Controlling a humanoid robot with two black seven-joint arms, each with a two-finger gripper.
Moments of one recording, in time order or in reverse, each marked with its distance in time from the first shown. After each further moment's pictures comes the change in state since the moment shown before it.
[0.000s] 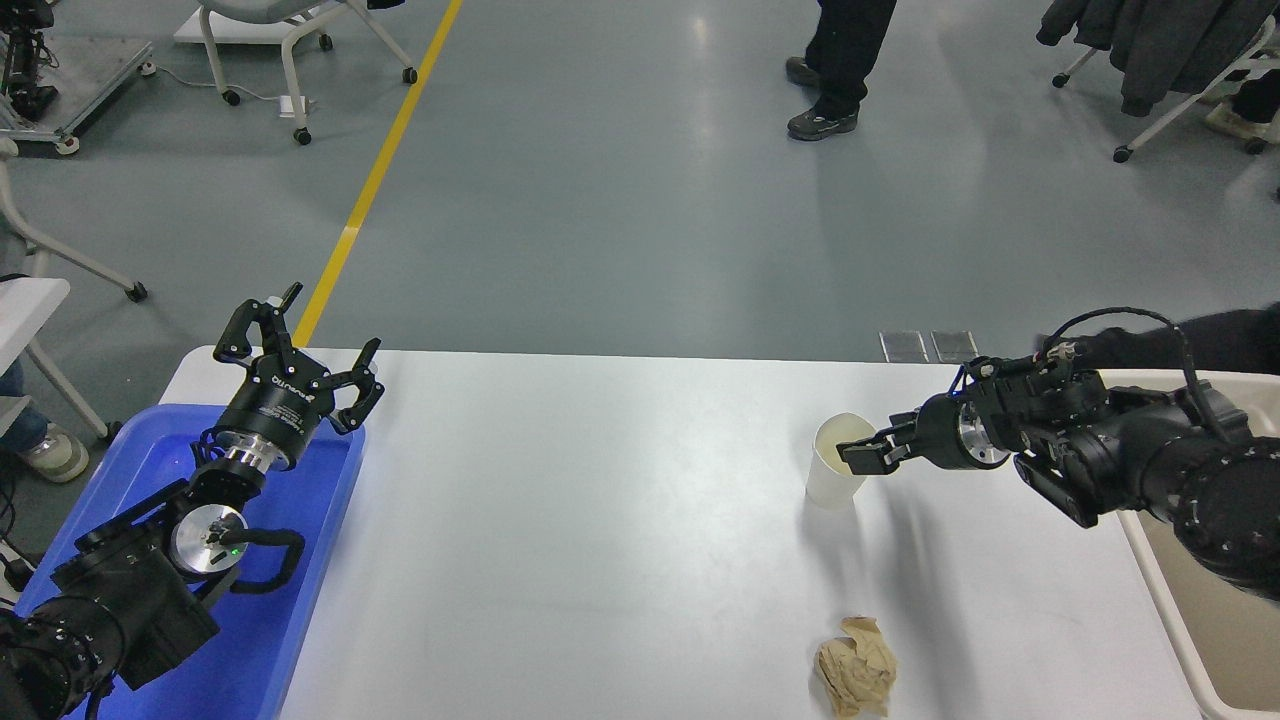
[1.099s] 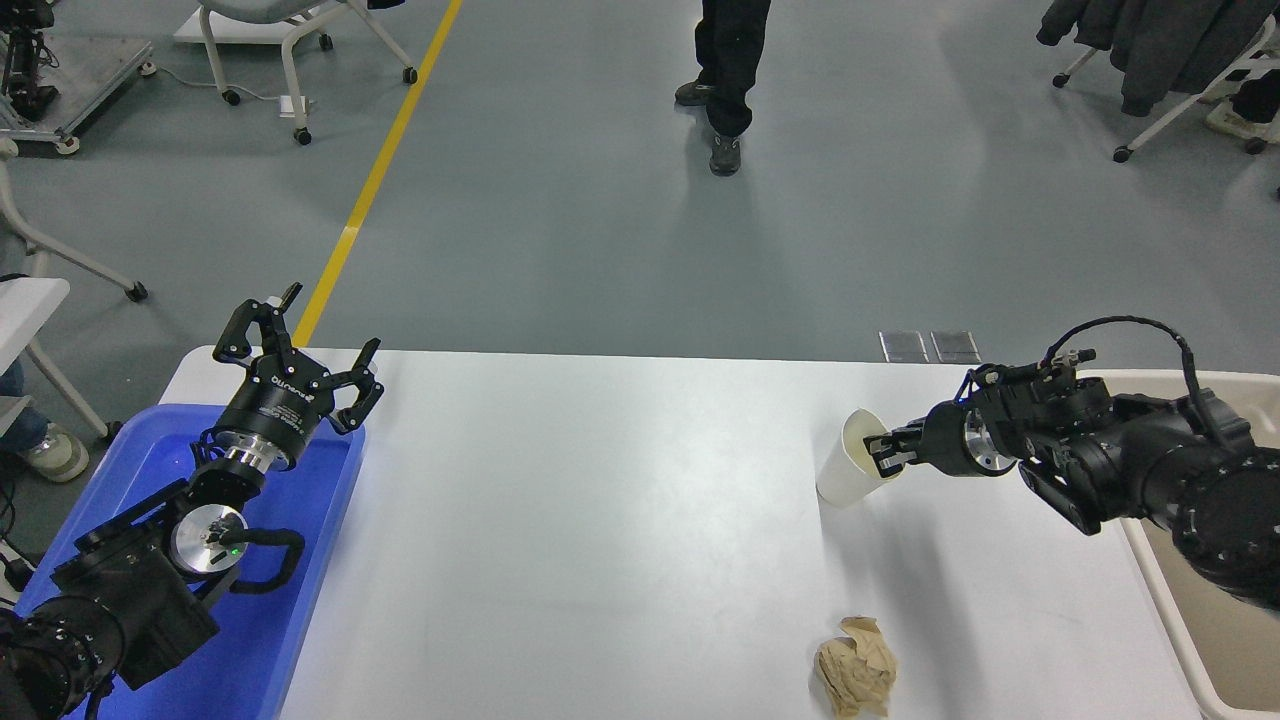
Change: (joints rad) left arm 0.000 0.000 0.000 0.000 0.000 0.000 0.000; right arm -0.004 -0.011 0.006 -0.020 0.009 0.010 0.009
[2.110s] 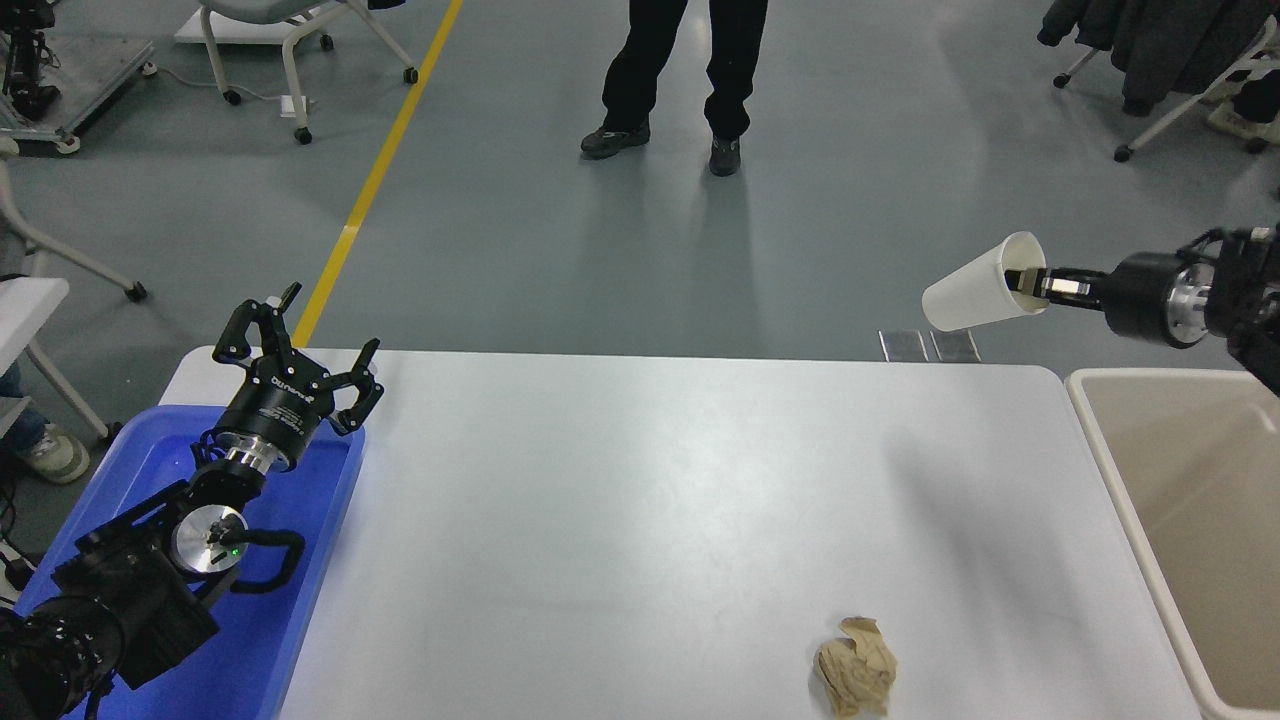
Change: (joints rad) left arm 0.000 0.000 0.000 0.000 0.000 -0.001 0.000; right arm 0.226 -0.411 0.145 0.106 0.336 0.164 0.146
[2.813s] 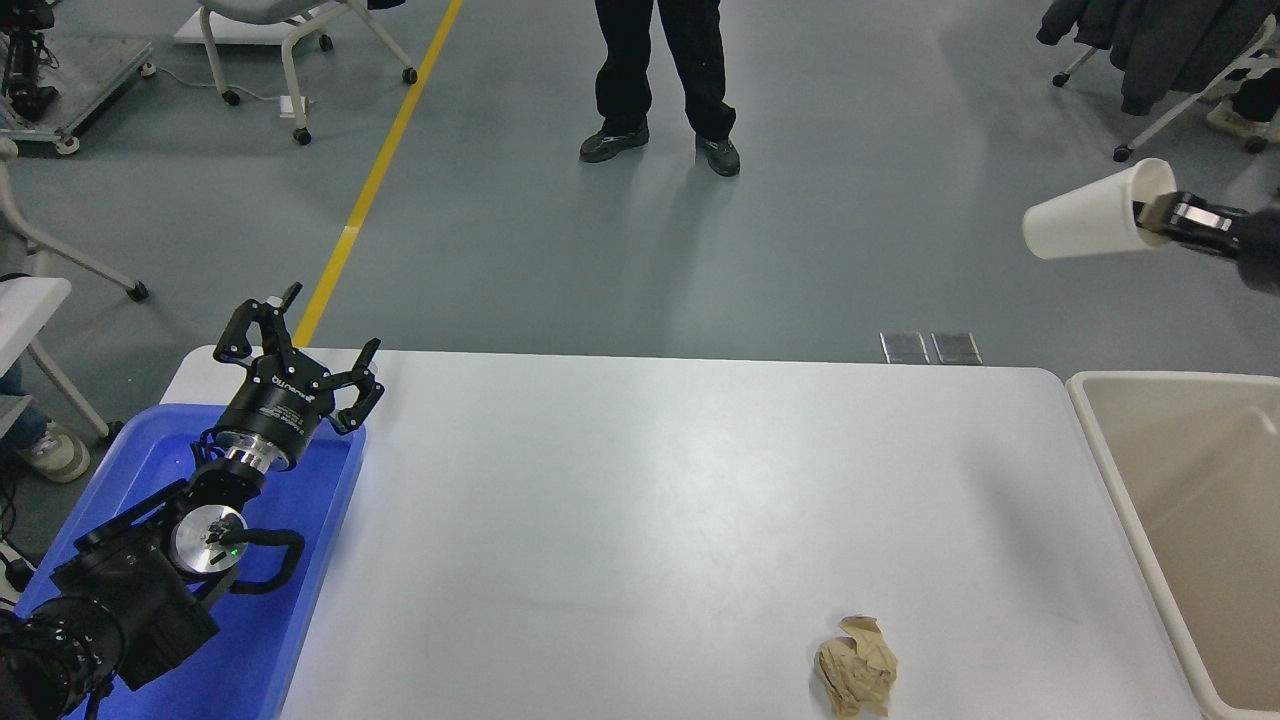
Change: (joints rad) left arm 0.000 0.000 0.000 0.000 0.000 0.000 0.000; right arm -0.093 -0.110 0.026 -0.170 0.186 0.037 -0.039
